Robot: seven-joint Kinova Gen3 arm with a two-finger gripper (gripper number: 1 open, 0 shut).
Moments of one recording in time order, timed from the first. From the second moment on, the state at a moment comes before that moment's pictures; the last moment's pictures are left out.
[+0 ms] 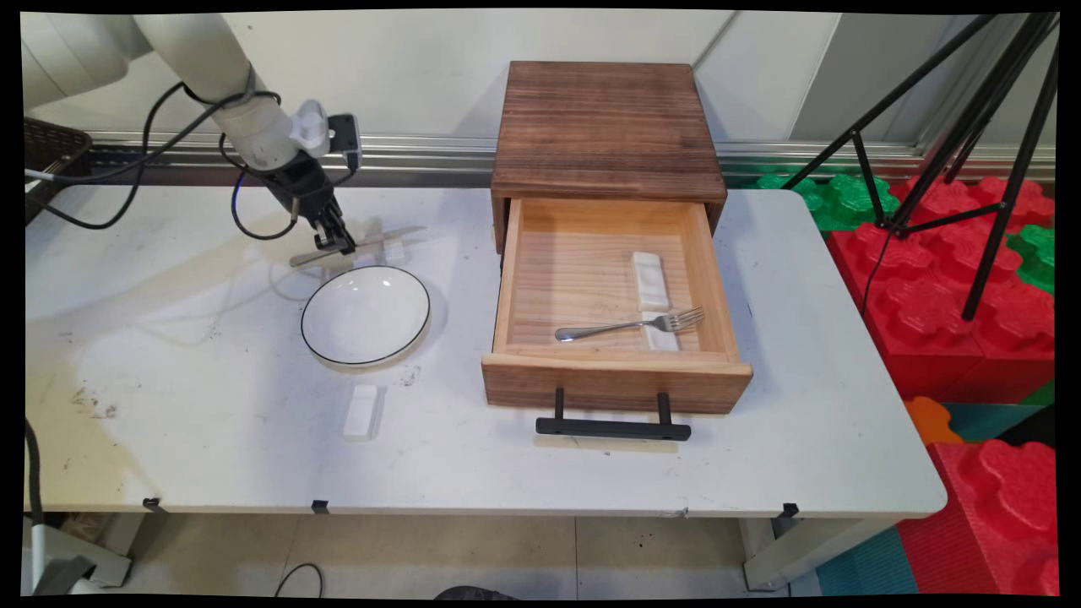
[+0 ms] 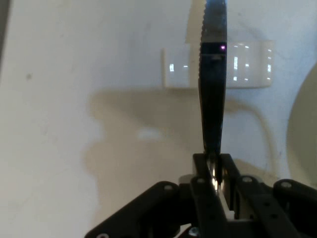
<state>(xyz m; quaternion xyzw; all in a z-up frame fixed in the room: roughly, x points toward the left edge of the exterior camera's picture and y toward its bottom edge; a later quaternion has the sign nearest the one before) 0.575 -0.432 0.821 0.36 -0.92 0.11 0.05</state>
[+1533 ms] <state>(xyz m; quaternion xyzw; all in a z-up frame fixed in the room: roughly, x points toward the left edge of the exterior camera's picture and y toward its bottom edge) 0.401 -0.395 0.991 0.32 -0.91 0.22 0.18</state>
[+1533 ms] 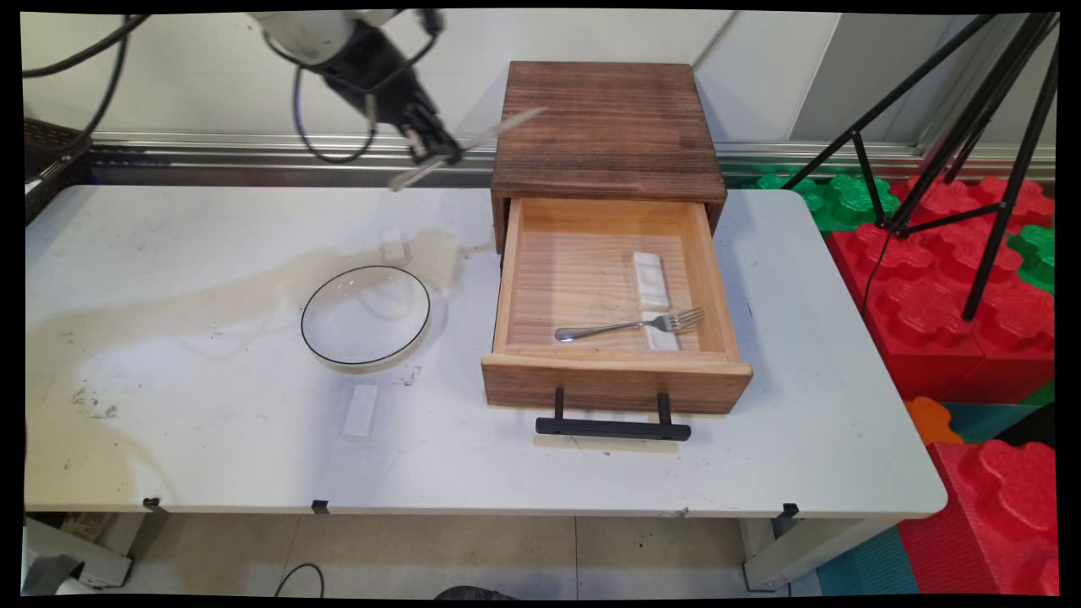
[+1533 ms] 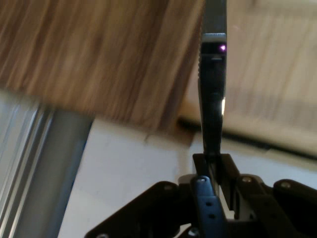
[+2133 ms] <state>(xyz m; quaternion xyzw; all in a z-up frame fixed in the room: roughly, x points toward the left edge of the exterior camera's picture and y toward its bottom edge) 0.297 -0.435 0.980 0.26 -0.92 0.18 0.23</state>
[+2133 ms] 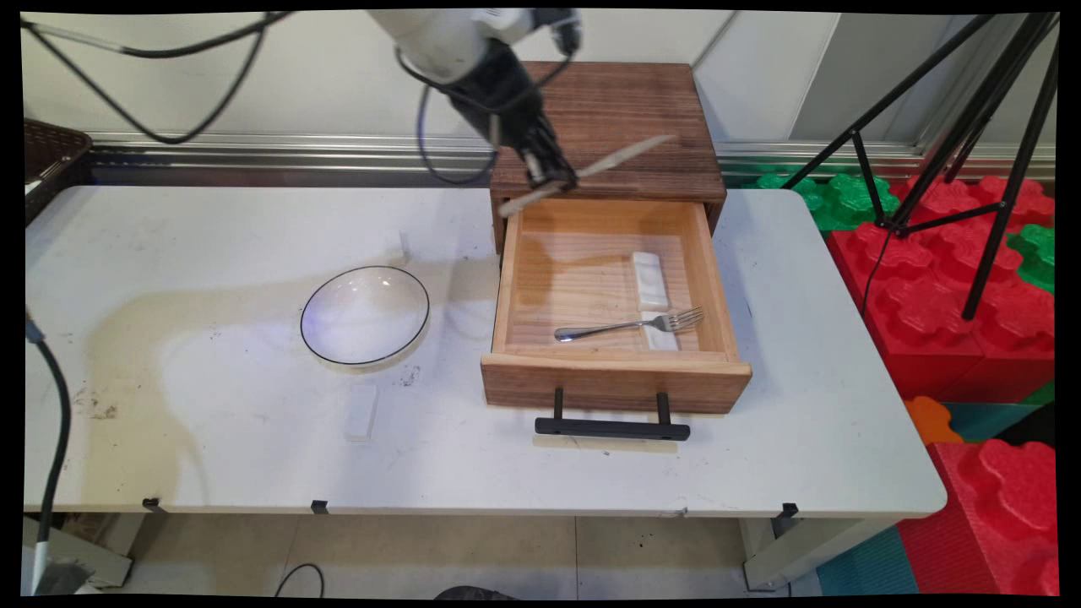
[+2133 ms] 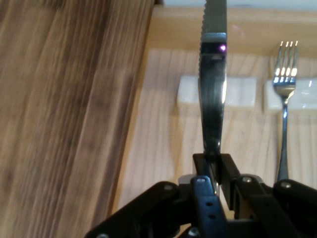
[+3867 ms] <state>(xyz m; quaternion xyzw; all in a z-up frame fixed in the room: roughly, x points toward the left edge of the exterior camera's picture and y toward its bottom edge) 0.281 -0.517 0.836 0.20 -0.94 0.11 0.23</state>
